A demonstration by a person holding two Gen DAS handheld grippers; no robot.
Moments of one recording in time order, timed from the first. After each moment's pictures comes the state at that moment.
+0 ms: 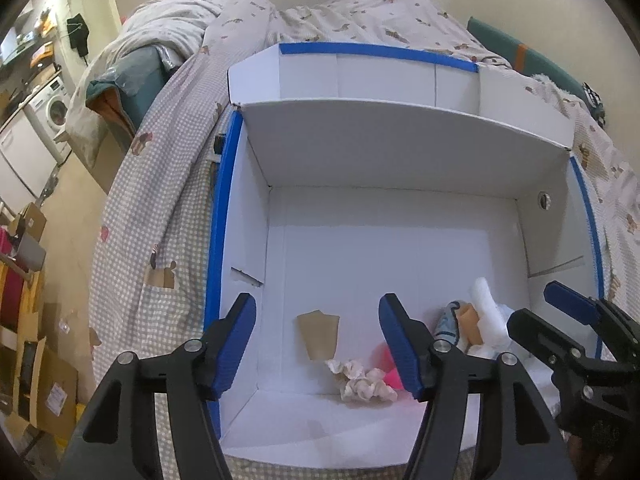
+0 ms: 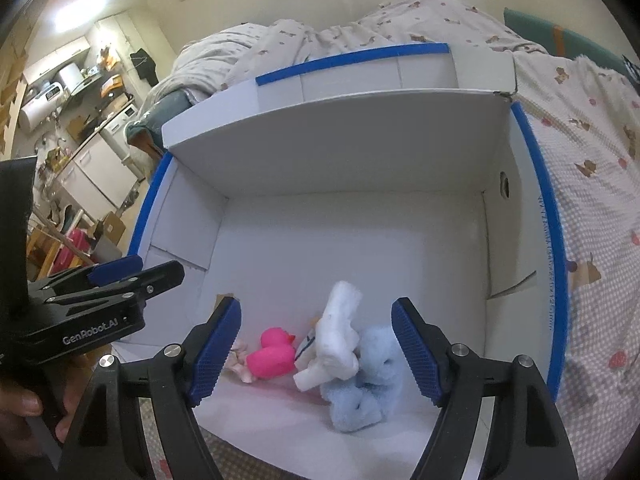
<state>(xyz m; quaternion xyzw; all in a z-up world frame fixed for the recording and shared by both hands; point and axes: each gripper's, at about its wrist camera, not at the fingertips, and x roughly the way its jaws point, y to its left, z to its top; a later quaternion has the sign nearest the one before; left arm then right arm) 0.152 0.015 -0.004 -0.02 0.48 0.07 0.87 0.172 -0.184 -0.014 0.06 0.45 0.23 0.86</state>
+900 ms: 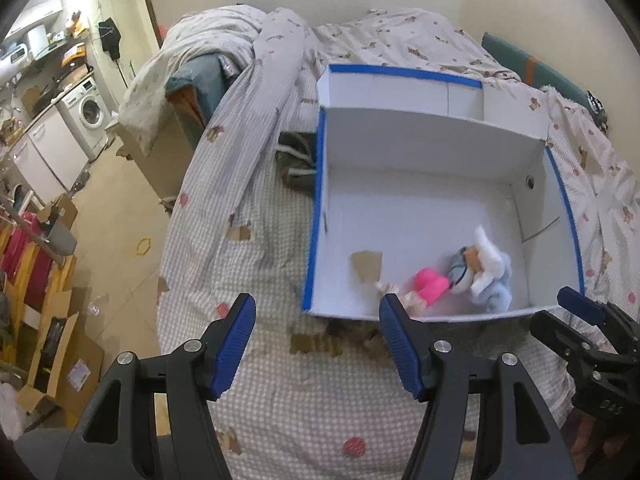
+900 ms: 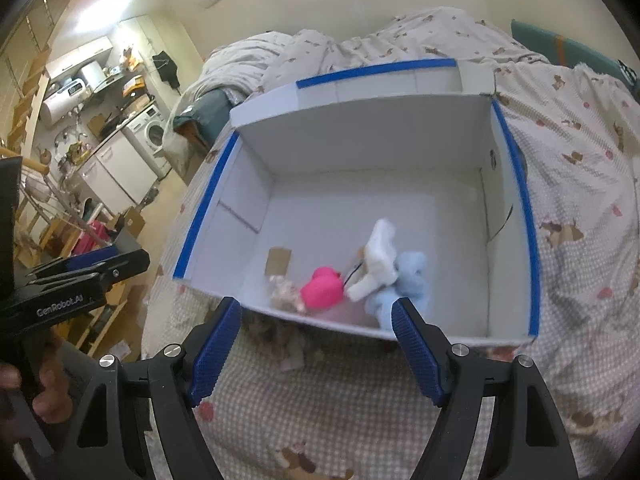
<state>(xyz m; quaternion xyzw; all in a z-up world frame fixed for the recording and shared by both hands) 0.036 0.036 0.044 -0.01 0.46 0.12 0.88 0.078 -0.189 0.009 0.06 0.43 0.26 0.86</state>
